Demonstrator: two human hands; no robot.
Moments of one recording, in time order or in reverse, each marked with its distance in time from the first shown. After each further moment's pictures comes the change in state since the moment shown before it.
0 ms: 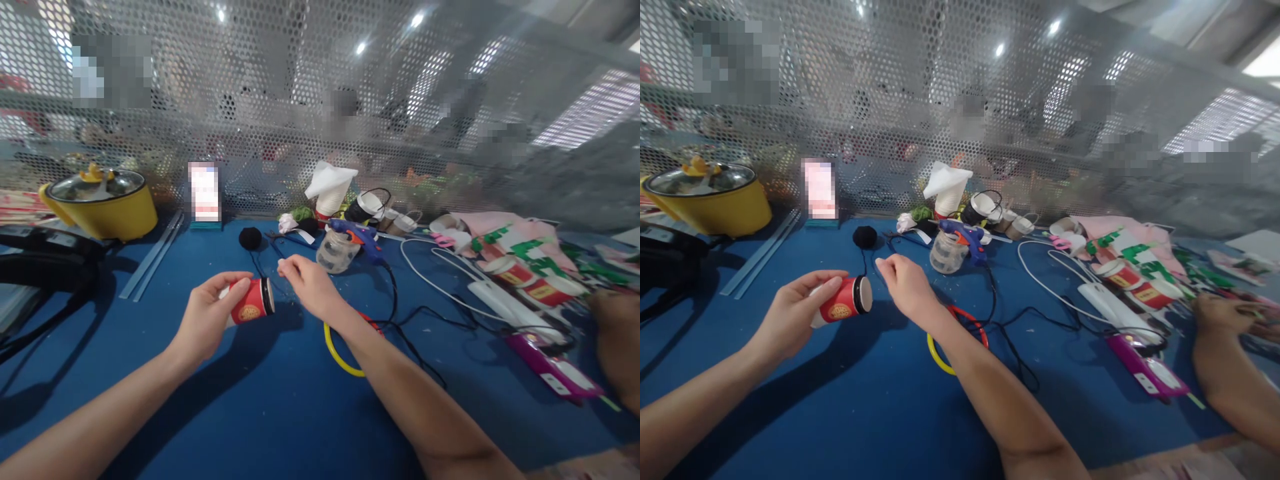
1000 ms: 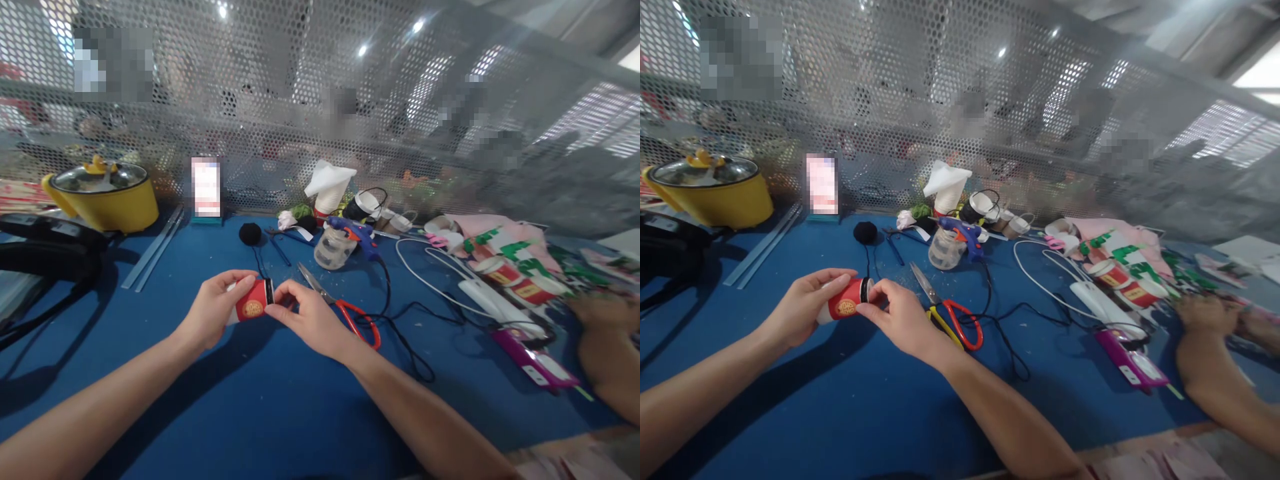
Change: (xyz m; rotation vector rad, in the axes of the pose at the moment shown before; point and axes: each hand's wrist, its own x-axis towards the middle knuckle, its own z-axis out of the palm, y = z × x) left_hand 0.000 -0.002 0.002 -0.074 -0.076 -0.157; right_hand -0.049 -0.015 0.004 0.210 -0.175 -0.020
